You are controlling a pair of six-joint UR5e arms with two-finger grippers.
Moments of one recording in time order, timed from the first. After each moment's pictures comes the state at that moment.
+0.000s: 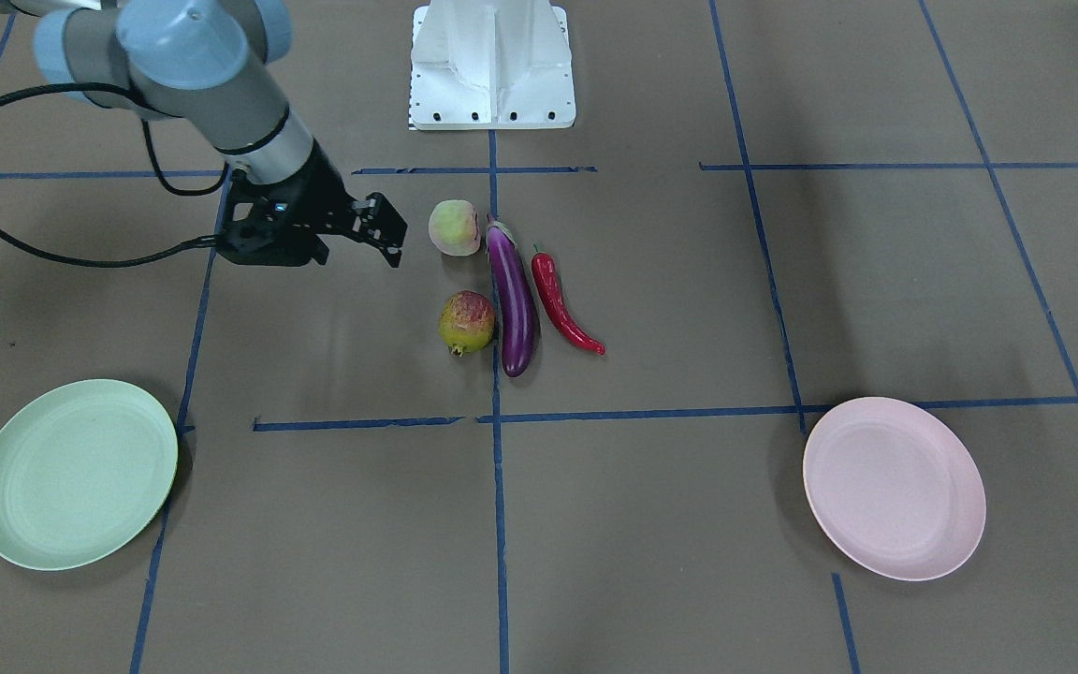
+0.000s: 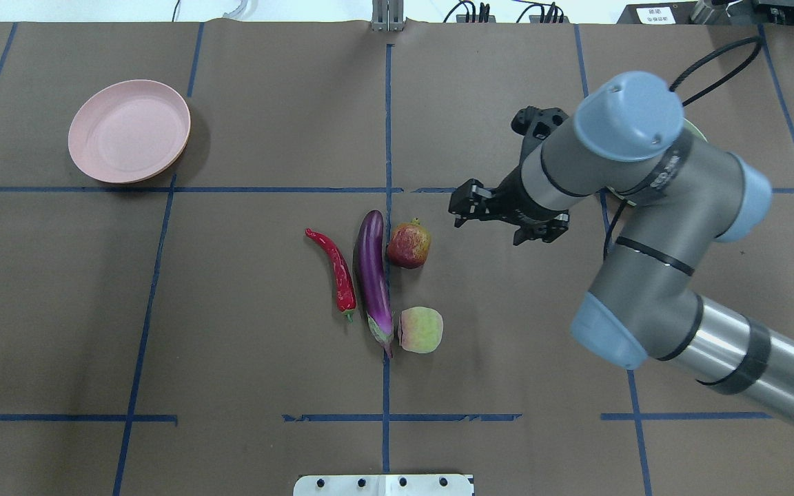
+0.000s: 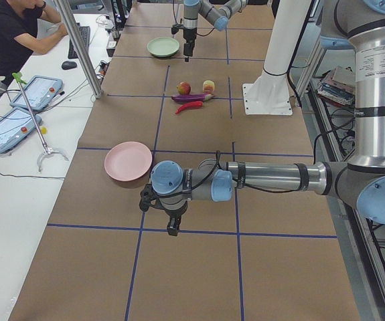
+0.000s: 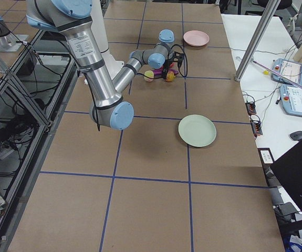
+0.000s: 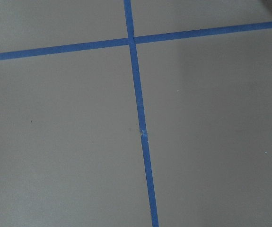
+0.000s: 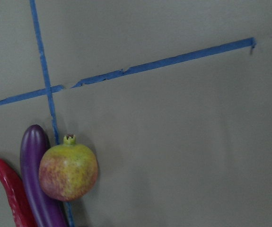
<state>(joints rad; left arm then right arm) -1.53 -1.46 -1.68 -1.58 -2.42 0.12 0.64 -1.02 1.79 -1.42 2.01 1.44</state>
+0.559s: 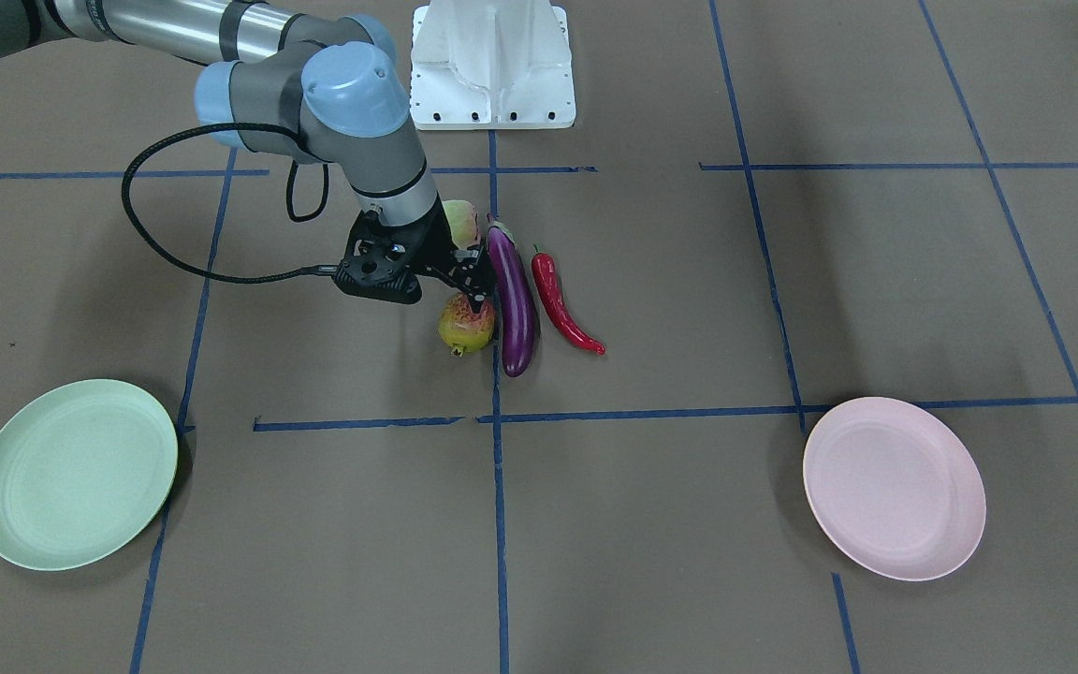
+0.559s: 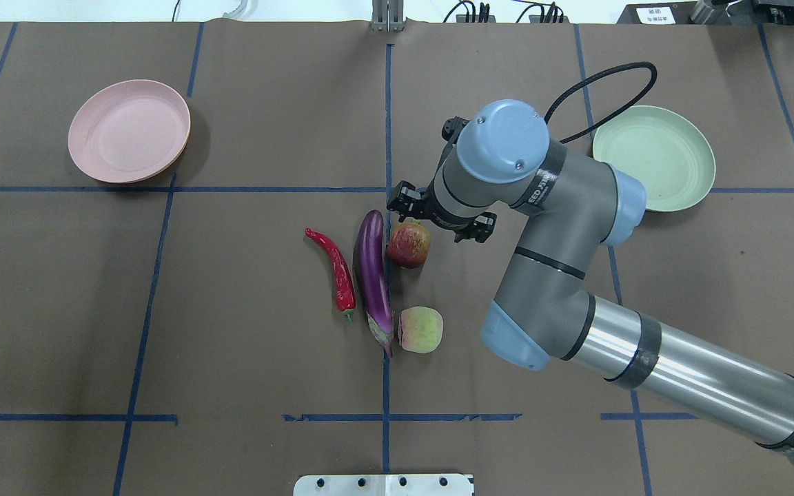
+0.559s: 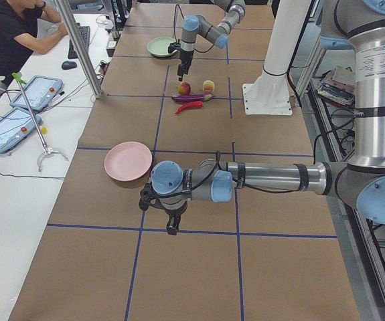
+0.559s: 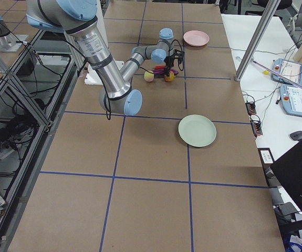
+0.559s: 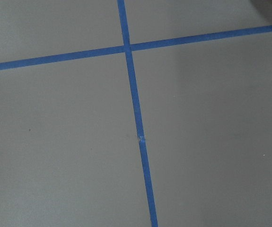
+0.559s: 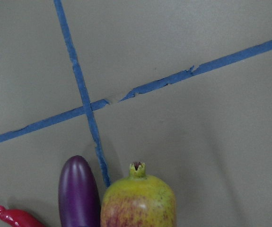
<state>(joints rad) -1.53 -1.46 -1.68 -1.59 -2.43 0.12 0.55 -0.86 1.59 -1.42 1.83 1.55</state>
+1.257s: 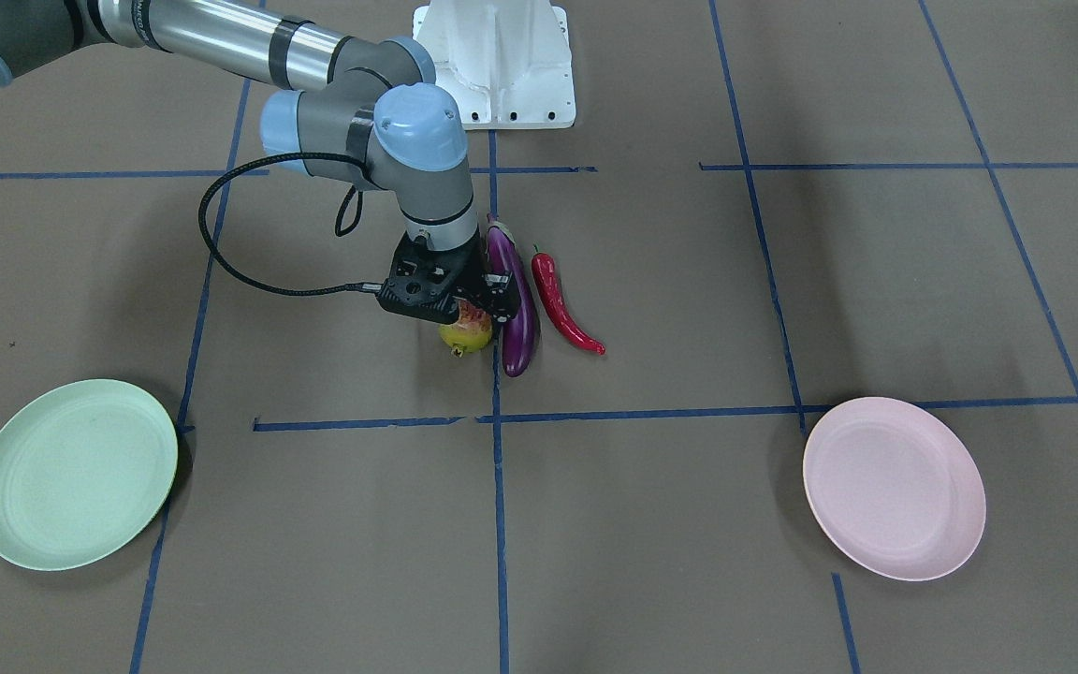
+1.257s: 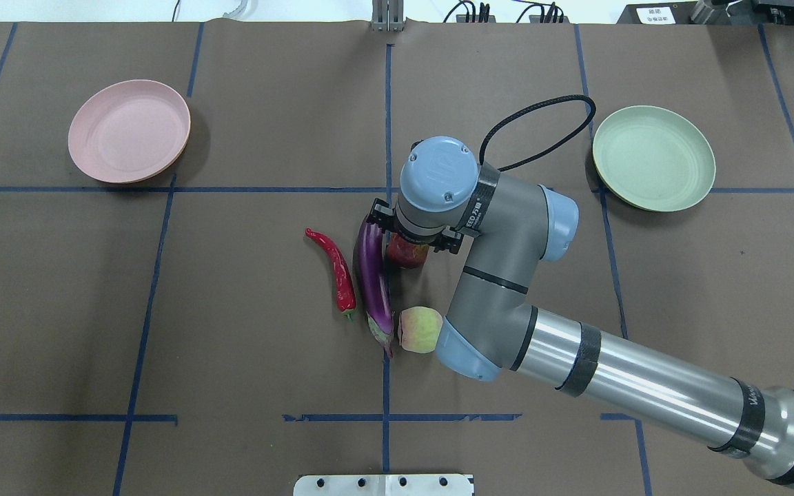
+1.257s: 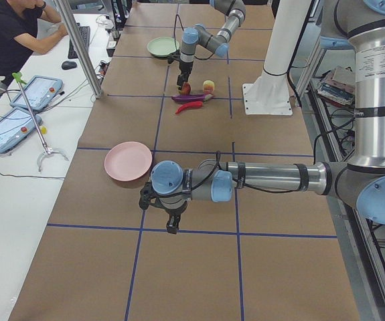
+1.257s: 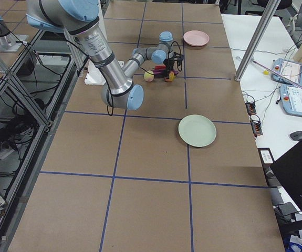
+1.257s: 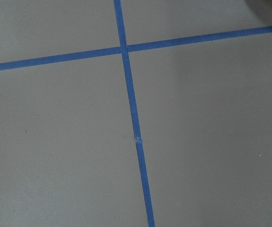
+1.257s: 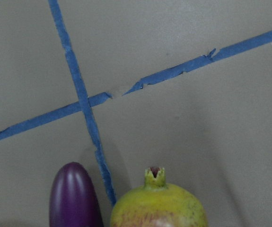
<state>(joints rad) -1.53 -1.46 -1.68 -1.59 -2.45 0.12 0.51 -0.80 1.46 -1.41 1.78 1.56</state>
